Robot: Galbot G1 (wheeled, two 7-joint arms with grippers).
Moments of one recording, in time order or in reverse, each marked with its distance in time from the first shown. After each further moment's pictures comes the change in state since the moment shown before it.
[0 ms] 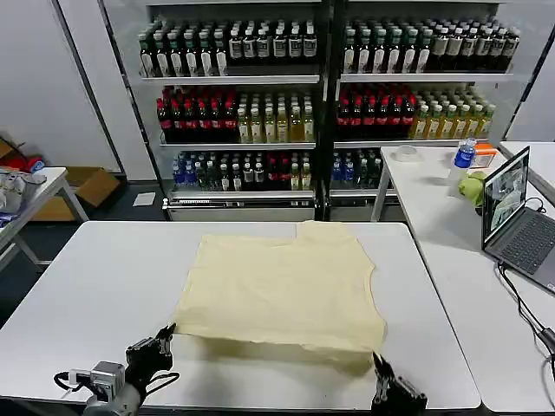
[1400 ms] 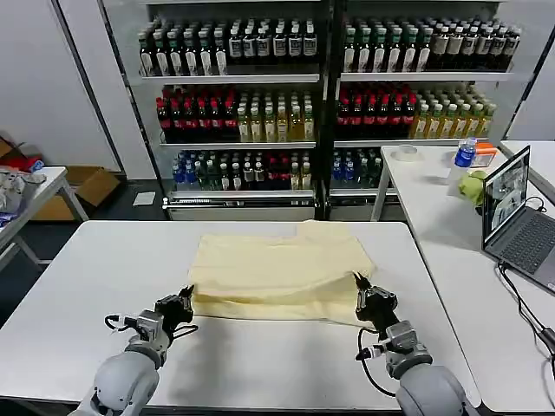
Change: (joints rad) left arm -0.399 0.015 0.227 0.364 0.129 -0.073 0.025; right arm 0.580 -0.178 -0.196 -0.424 -0.093 0.001 -0.053
